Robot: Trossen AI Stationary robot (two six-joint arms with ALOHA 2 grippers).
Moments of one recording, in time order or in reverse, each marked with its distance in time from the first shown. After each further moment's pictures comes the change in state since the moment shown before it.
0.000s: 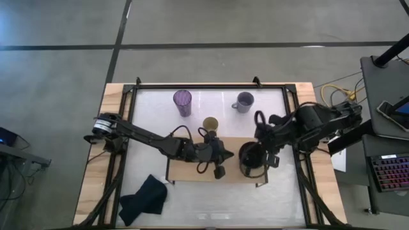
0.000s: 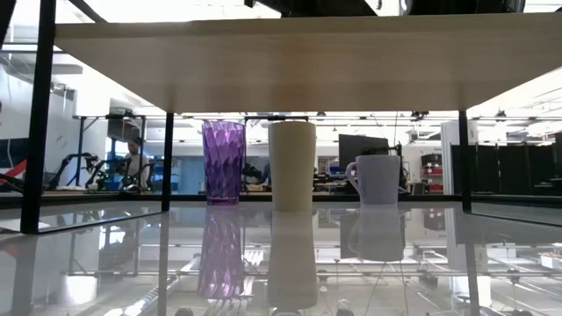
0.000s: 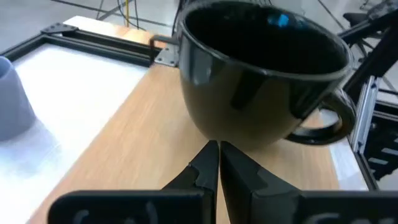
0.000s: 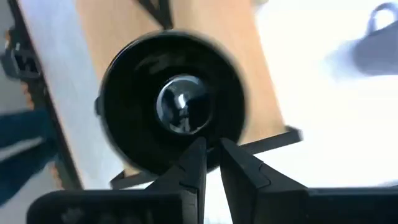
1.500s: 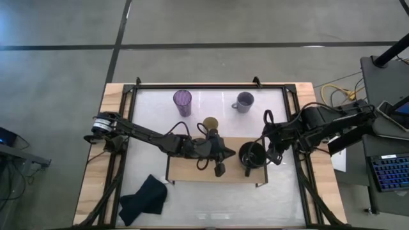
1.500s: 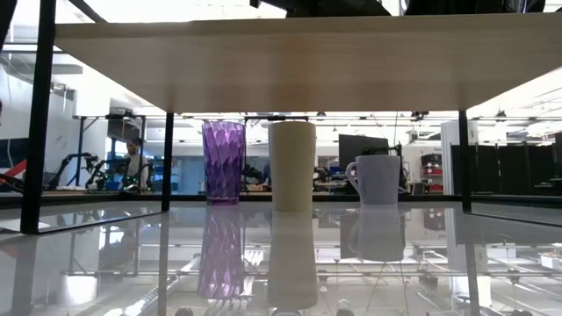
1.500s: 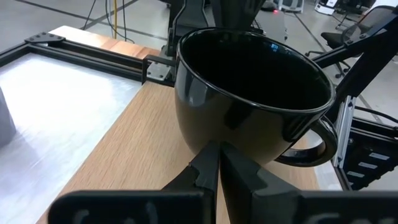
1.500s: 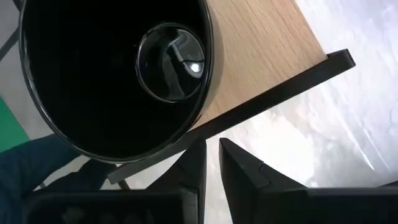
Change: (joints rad) left arm 0.032 -0.009 -0.019 0.082 0.070 -0.006; right arm -0.071 -0.288 -0.486 0.274 -0.207 0.219
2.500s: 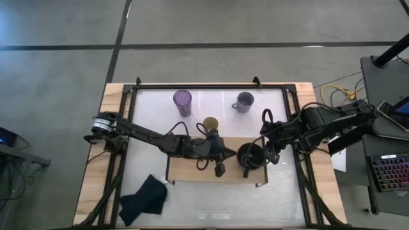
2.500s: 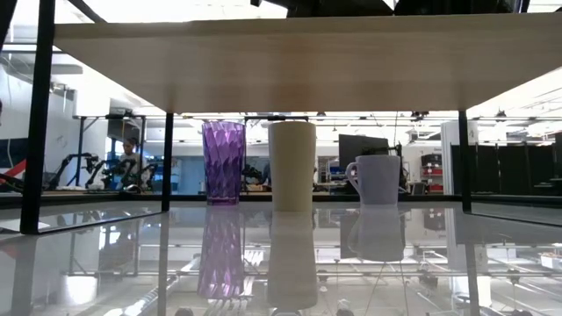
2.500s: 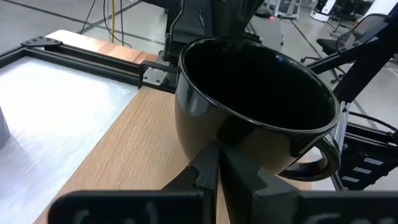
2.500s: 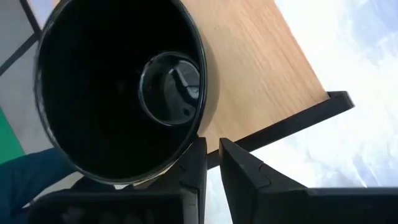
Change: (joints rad) left arm -0.001 0.000 -0.007 0.036 0.003 -0.003; right arm -0.001 0.000 -0.005 0.073 0.067 -0.043
